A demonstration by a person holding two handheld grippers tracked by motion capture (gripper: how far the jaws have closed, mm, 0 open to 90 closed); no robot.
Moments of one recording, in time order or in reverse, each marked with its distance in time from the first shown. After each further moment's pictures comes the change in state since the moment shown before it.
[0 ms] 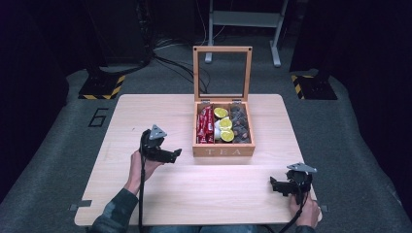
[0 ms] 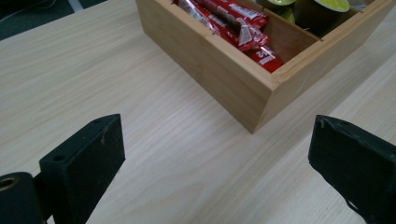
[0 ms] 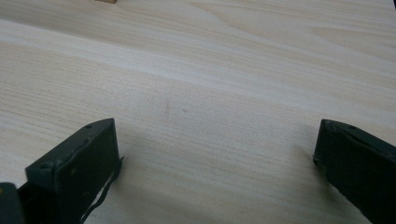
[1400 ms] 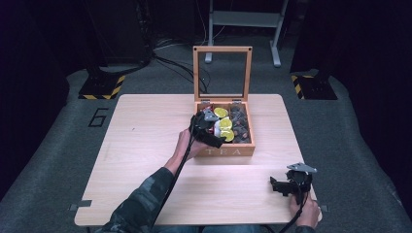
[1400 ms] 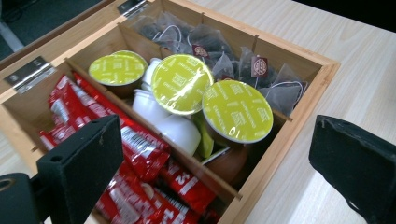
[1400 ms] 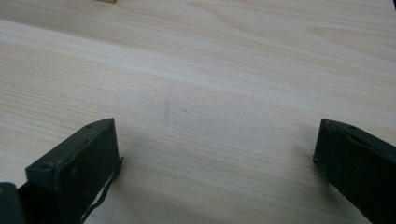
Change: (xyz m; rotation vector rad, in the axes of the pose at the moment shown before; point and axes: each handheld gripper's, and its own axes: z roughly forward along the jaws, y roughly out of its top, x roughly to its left) left arm -0.073 0.100 0.098 0.027 -0.143 0.166; right arm 0.000 0.000 0.000 -0.001 -0.001 -0.005
